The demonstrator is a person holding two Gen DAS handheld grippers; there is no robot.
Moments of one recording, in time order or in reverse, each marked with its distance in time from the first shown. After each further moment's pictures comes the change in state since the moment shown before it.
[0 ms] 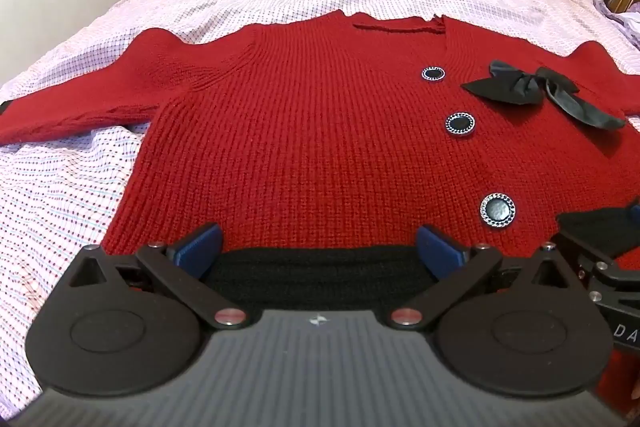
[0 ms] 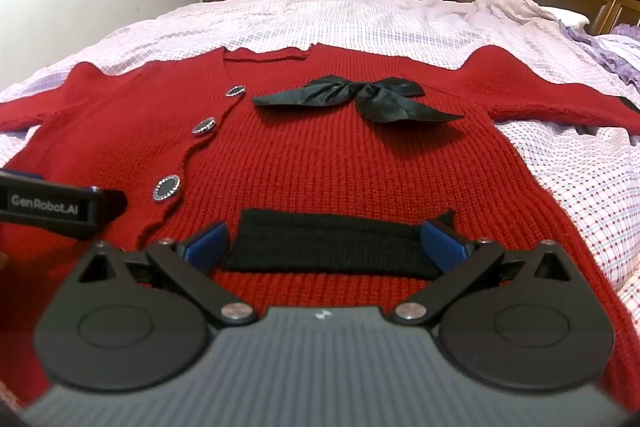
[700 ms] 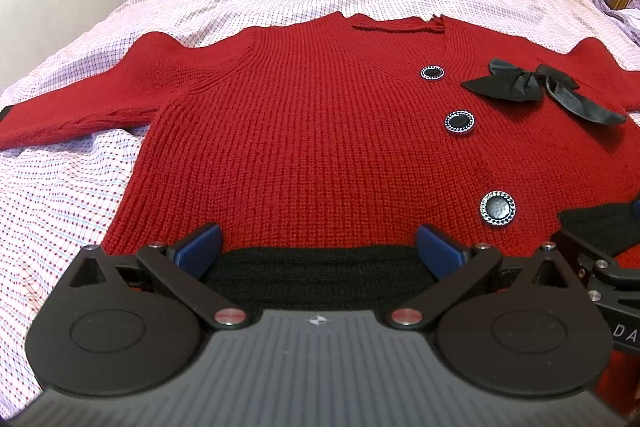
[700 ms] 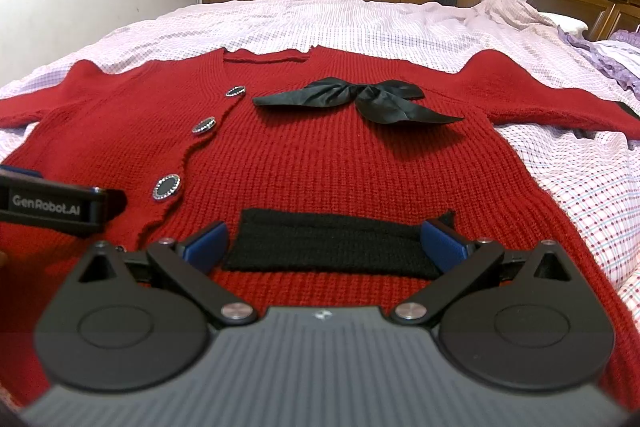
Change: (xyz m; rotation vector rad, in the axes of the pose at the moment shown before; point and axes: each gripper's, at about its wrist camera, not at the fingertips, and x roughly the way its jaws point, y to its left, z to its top) left arm -0.001 -0.003 -0.003 0.012 -0.013 0.010; right arm -0.001 0.001 -0.002 -0.010 -0.009 -0.009
